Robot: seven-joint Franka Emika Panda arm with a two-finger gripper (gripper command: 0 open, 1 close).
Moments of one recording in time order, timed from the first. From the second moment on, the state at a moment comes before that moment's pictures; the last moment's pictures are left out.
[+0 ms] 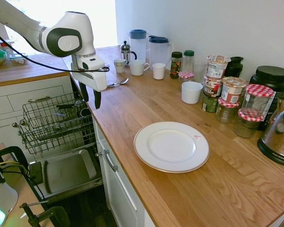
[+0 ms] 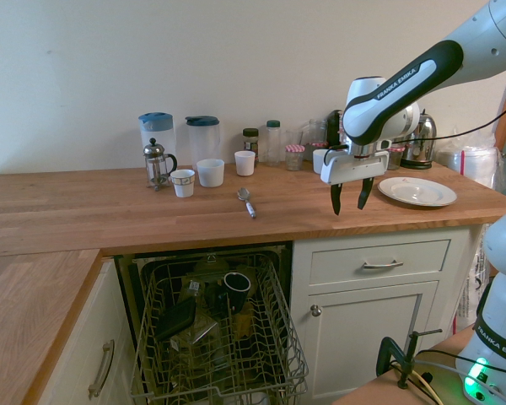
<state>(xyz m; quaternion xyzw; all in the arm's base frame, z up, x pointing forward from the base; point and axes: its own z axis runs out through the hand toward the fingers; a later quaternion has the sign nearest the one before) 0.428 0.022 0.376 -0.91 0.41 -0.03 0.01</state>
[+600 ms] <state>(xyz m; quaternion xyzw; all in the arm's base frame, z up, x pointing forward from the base) 0.476 0.046 0.403 -0.90 0.43 -0.04 0.02</state>
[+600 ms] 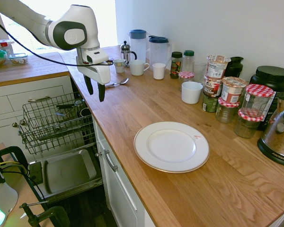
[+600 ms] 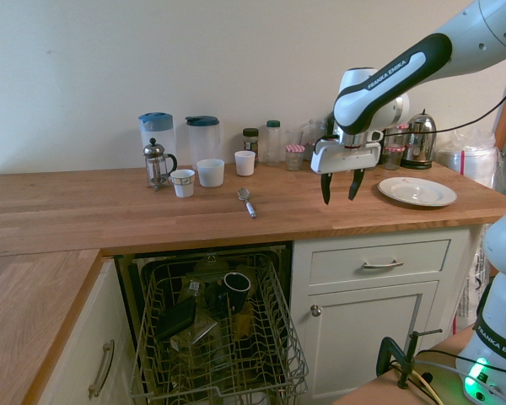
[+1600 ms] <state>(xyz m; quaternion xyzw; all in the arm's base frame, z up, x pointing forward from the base) 0.660 0.186 0.367 -0.86 0.50 -0.07 0.06</state>
